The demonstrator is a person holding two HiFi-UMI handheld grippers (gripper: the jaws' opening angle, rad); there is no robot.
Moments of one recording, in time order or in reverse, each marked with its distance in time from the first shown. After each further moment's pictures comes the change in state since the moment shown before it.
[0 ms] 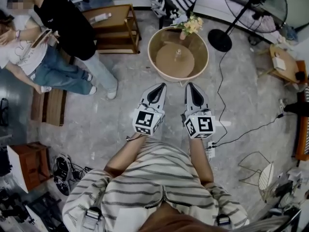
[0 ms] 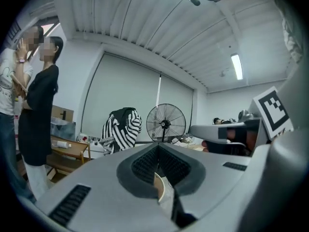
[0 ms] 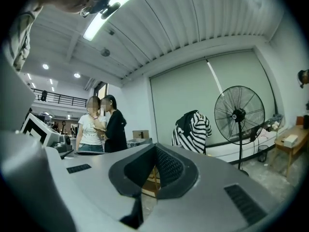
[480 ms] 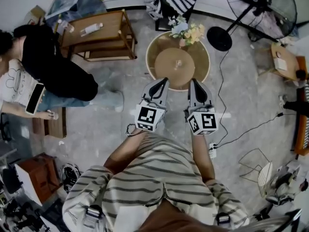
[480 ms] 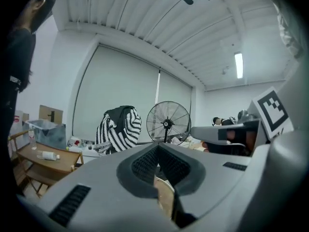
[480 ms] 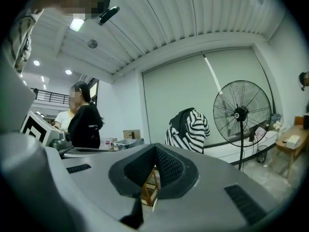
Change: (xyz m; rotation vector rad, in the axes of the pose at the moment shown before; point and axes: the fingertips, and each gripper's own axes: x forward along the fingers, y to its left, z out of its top) left arm 0.153 0.110 0.047 0.023 0.032 -0.071; right arm 0.172 -0.069 0.029 0.018 0.026 -0.070
